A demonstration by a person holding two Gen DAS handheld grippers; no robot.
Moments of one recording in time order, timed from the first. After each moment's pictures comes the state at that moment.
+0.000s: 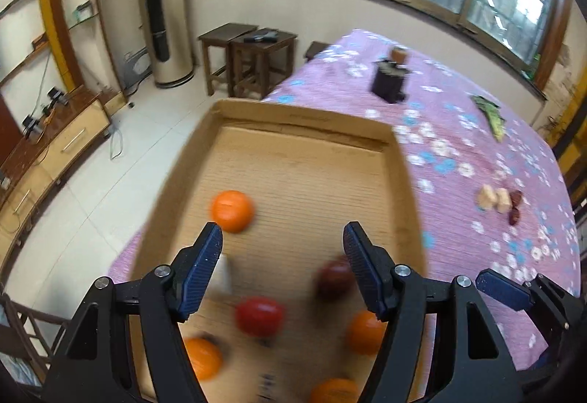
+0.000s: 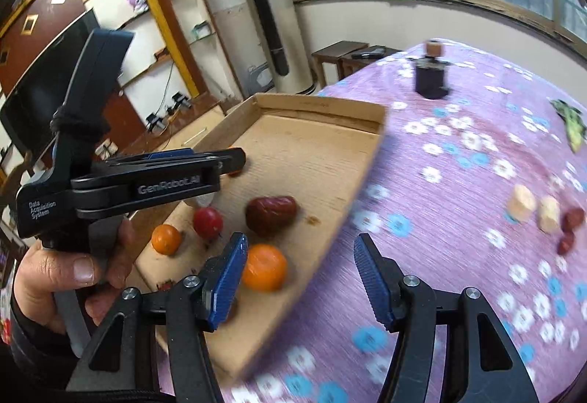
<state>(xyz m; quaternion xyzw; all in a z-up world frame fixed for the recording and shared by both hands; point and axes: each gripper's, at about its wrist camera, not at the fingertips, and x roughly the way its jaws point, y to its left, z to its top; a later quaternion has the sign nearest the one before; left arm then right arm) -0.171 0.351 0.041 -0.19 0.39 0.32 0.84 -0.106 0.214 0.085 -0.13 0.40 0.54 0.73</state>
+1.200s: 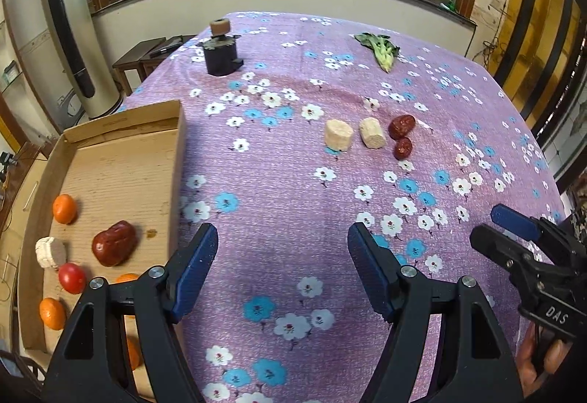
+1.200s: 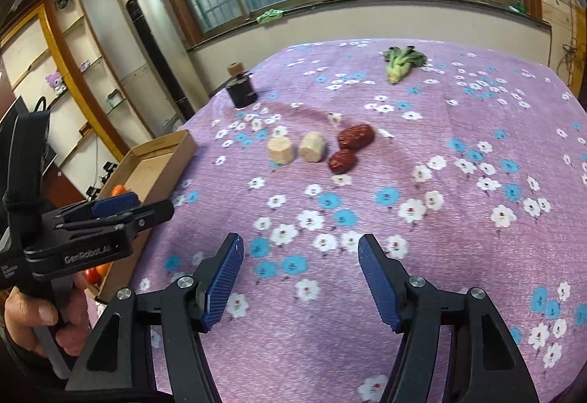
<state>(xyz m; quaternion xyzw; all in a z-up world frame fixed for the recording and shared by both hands) -0.085 0.203 0.040 -0.11 0.44 0.20 0.87 -0.004 0.024 0.077 -0.03 0.42 0.40 0.81</state>
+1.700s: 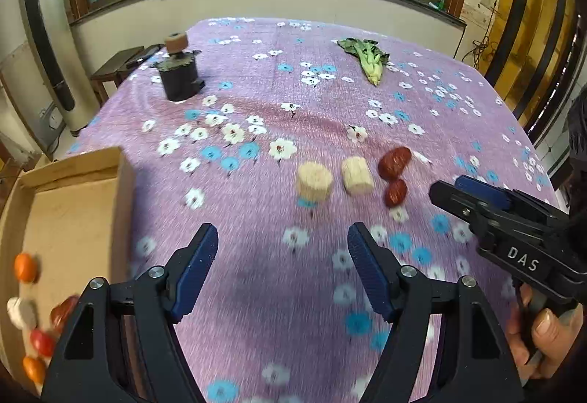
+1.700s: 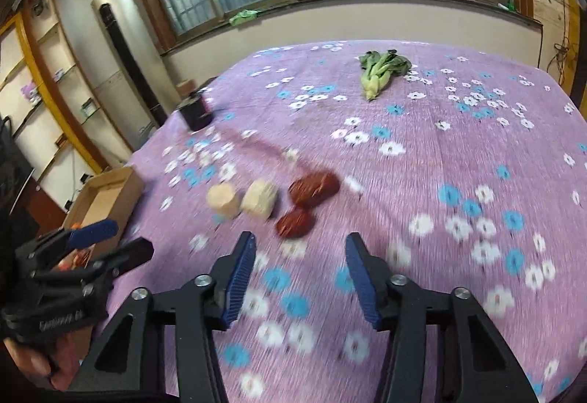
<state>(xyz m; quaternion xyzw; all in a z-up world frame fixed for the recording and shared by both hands) -0.008 0.215 0.027 -0.11 0.44 0.18 0.88 0.088 0.071 0.061 -0.04 0.43 0.36 0.83</state>
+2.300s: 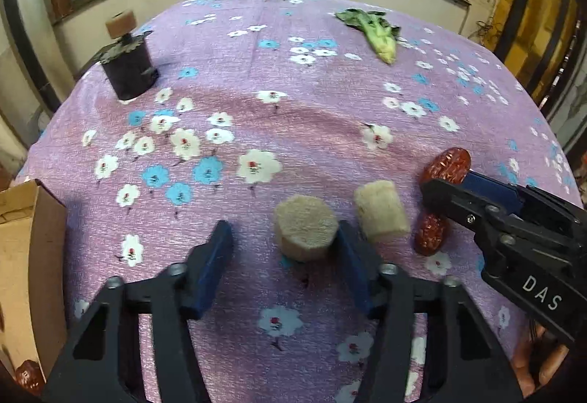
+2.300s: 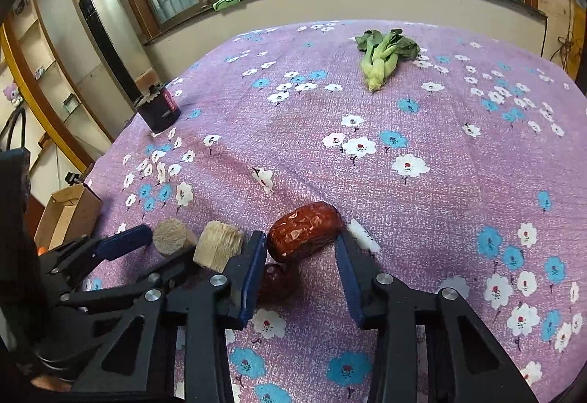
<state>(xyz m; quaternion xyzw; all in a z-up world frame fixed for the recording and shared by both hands) 0.057 0.225 -0.021 -0.10 0.46 0.16 0.87 0.126 0.104 0.029 -0.05 0.45 0.34 0.82</state>
